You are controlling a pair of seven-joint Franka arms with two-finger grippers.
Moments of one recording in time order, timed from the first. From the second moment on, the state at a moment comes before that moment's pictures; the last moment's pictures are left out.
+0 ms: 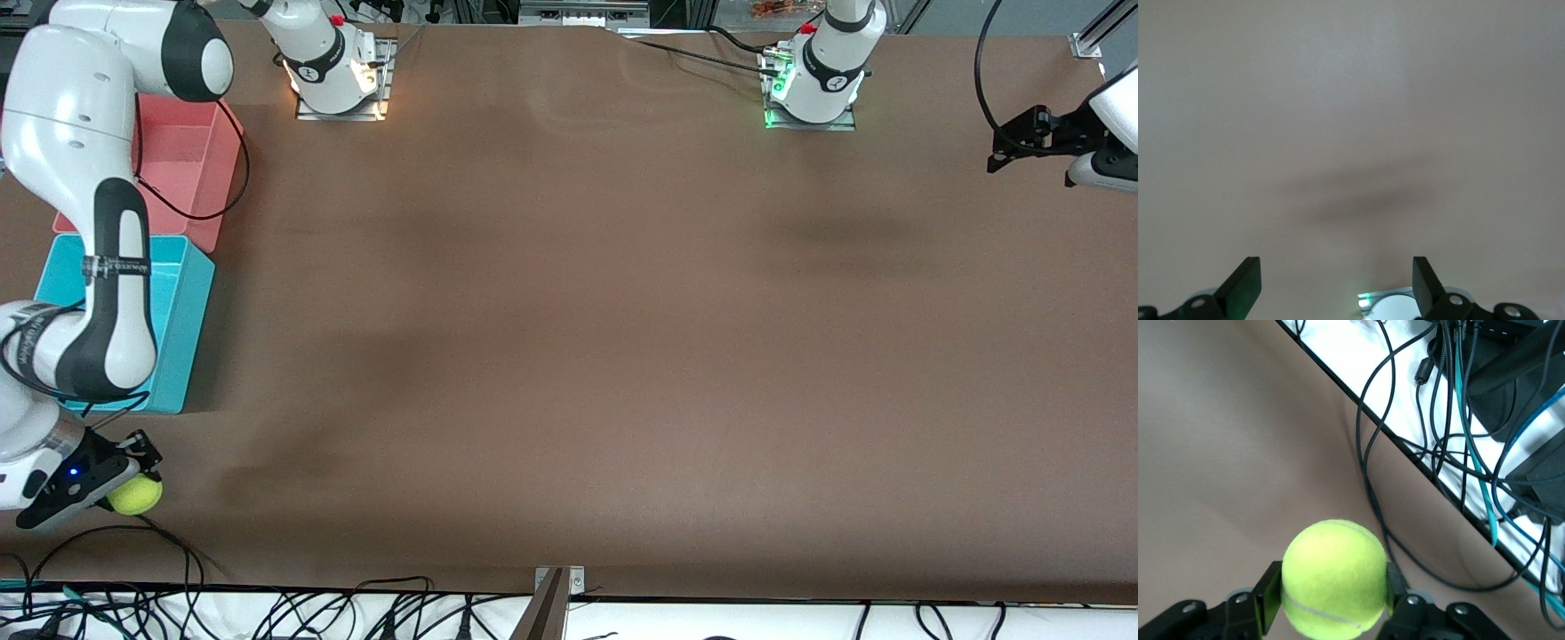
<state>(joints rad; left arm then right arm) 0.02 -0.15 0.04 -1.76 0.03 1.48 0.23 -0.06 0.98 -0.17 -0.96 0.19 2.24 -0.99</state>
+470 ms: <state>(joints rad) 0.02 -0.21 -0.05 -1.75 0.00 1.45 0.02 -0.08 0.79 -0.19 -1.12 0.19 2.11 -0.99</state>
